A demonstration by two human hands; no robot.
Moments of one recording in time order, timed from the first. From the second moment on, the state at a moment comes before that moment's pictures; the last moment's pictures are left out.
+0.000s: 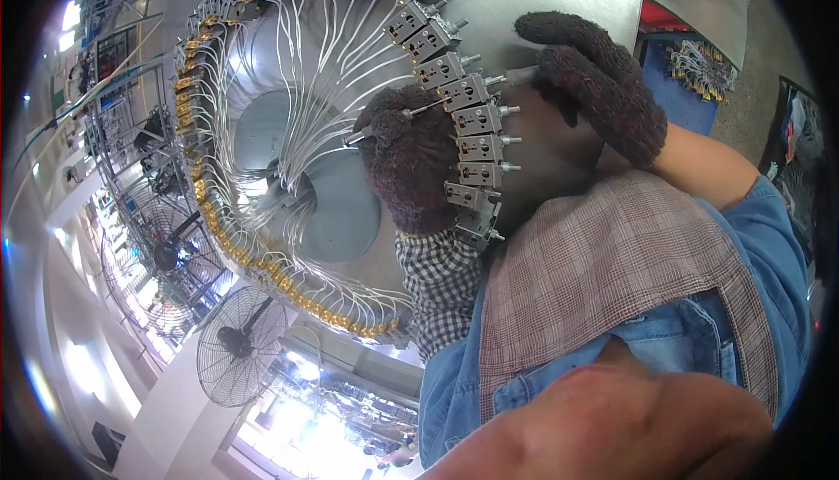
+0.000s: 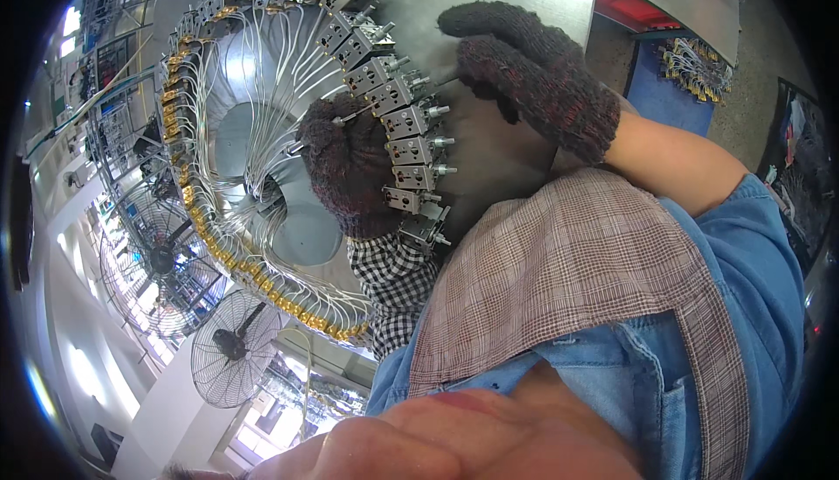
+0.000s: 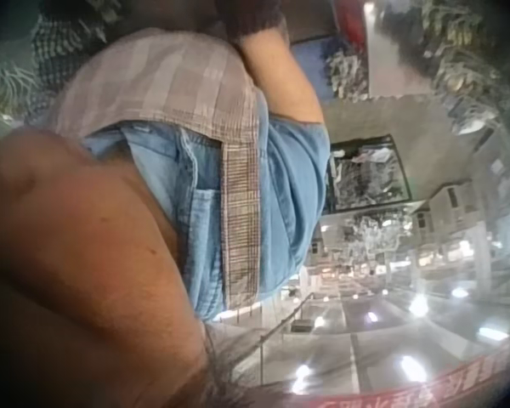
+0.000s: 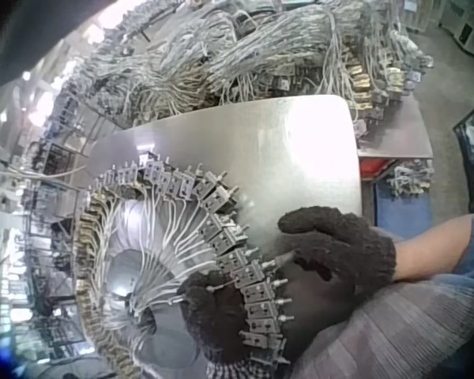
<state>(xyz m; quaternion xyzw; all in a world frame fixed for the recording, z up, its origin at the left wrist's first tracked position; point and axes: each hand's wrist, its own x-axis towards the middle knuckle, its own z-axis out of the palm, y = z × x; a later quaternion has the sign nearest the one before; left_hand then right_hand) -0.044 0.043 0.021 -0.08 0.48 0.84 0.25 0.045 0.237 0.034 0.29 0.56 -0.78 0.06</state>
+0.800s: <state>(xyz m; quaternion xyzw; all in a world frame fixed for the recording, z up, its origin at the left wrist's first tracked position) -0.042 0.049 0.023 -0.07 0.47 0.85 0.25 0.043 0.236 0.036 0.31 0.48 -0.82 0.07</state>
